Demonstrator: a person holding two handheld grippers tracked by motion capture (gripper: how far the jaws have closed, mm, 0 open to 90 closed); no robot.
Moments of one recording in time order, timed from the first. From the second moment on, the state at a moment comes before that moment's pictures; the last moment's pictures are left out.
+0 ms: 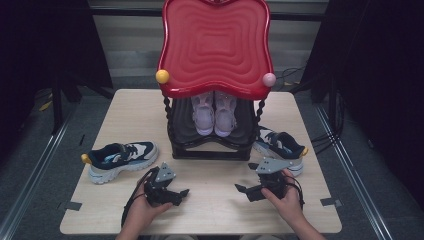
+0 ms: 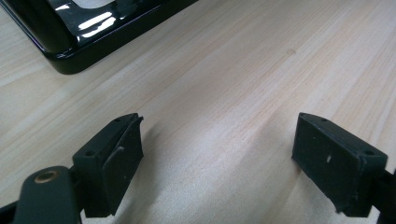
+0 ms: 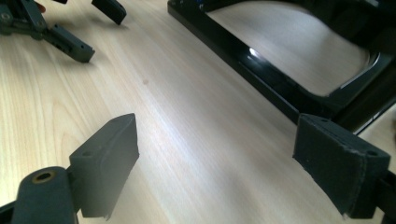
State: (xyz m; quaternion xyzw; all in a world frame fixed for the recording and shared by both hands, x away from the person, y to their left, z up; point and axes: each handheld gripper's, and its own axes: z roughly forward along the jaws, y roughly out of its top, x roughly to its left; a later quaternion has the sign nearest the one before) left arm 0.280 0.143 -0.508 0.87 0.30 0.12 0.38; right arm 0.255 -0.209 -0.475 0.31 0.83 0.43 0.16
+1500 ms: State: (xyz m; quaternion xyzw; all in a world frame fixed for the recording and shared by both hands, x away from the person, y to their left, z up) left arm 0.279 0.143 -0.508 0.87 0.30 0.12 0.37; right arm 0.241 -0.228 -0.510 0.29 0.87 0.38 0.11
